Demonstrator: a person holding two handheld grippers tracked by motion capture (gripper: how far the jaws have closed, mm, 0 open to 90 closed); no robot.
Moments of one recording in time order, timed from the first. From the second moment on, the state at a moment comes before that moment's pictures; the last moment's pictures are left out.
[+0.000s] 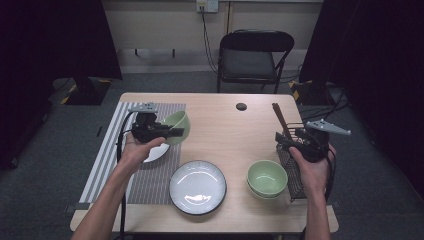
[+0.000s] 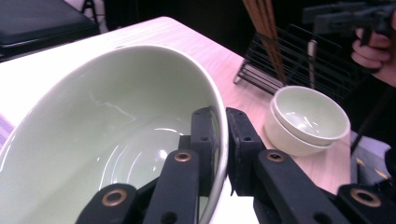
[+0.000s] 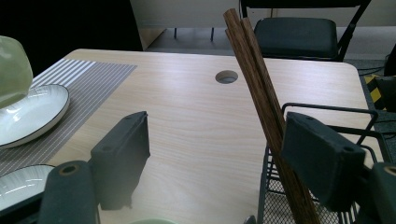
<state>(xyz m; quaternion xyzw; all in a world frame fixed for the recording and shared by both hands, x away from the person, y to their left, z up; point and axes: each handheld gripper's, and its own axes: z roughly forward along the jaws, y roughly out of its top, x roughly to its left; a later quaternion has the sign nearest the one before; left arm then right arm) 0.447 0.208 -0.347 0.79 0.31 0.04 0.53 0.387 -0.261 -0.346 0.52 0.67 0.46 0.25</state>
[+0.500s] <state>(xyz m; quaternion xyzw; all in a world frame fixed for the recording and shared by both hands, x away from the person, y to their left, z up) 0.456 0.246 -0.353 0.77 0.38 0.08 0.51 0.386 -0.263 -0.345 0.52 0.67 0.47 0.25</state>
